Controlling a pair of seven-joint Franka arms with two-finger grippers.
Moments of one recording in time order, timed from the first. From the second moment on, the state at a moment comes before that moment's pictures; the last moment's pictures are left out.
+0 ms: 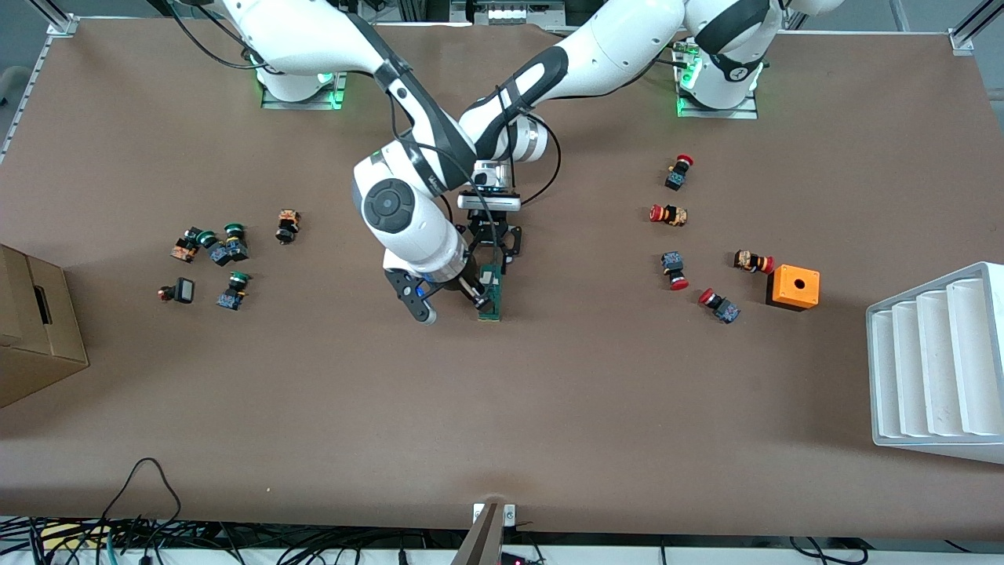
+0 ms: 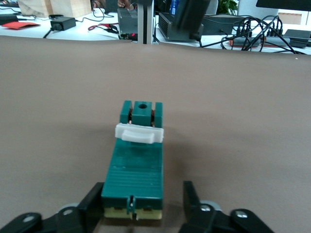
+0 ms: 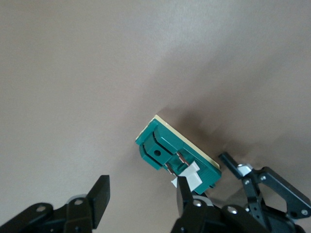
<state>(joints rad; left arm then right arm) -0.71 0.92 -0.38 -1.70 1.92 2.09 -2.50 0.64 0.70 0.01 -1.47 0.24 2.34 1.42</state>
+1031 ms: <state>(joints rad) -0.71 0.92 -0.38 -1.70 1.93 2.07 -2.50 0.67 0.74 0.01 -1.53 0.24 2.38 1.56</state>
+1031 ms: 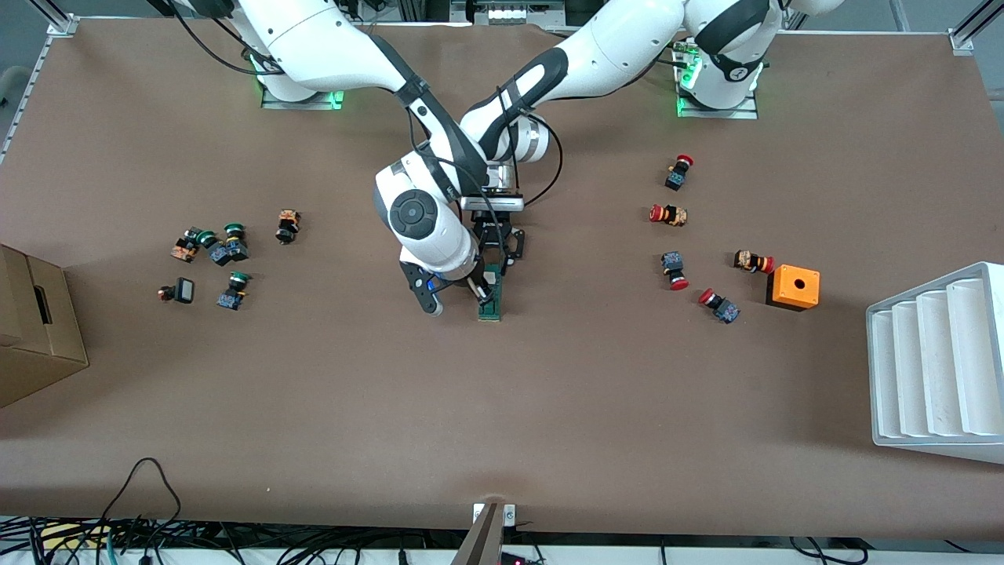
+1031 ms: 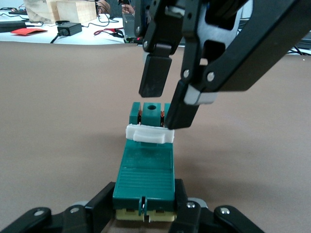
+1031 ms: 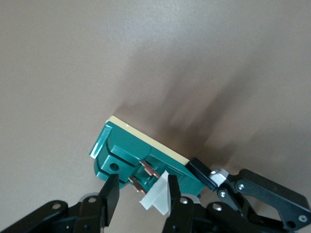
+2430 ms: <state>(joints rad) -0.71 0.92 -0.38 -1.70 1.94 2.06 -2.50 0.70 0.69 0.01 -1.61 0.23 2.39 1.58</state>
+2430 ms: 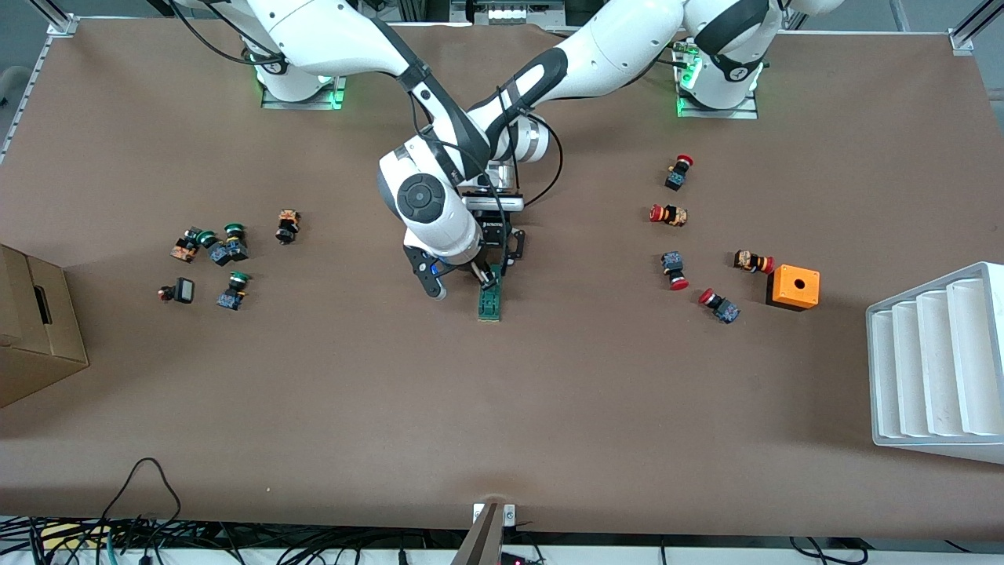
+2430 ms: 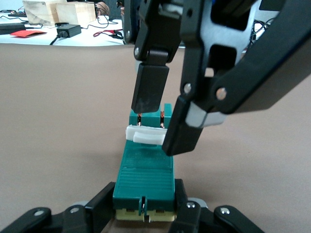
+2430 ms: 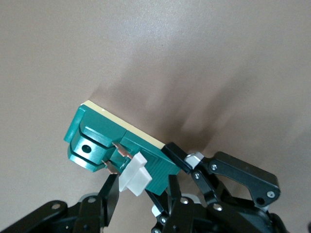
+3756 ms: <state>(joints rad) -0.72 0.92 -0.38 -1.70 1.94 2.06 -2.51 0.71 0.71 0.01 -1.61 0.20 2.47 1.59</state>
